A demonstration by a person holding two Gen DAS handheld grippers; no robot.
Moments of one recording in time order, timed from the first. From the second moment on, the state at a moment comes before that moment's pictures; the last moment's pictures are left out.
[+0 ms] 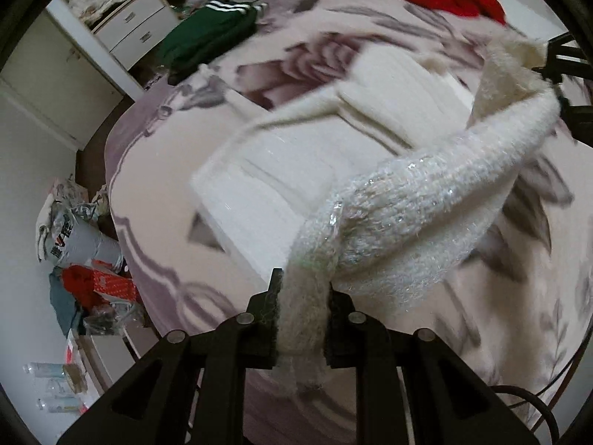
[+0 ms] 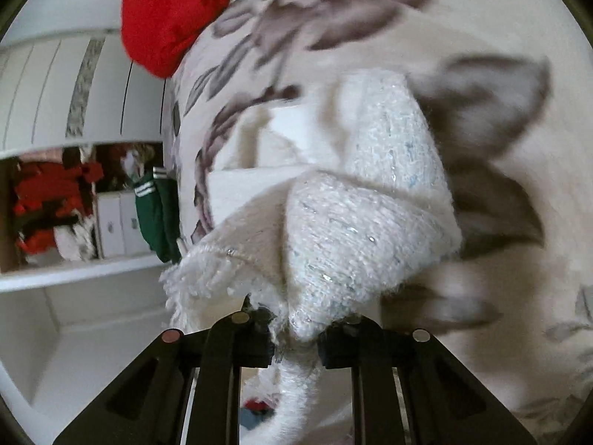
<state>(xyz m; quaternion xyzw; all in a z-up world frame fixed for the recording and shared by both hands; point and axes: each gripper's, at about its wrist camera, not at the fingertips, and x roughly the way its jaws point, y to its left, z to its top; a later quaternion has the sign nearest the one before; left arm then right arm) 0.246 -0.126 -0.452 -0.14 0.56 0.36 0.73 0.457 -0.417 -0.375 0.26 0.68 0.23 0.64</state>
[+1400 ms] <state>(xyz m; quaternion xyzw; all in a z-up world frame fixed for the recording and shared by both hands) 0.210 0.125 -0.566 -0.28 0.60 0.11 0.74 0.227 -0.333 -0.506 0.24 0.83 0.10 0.49</state>
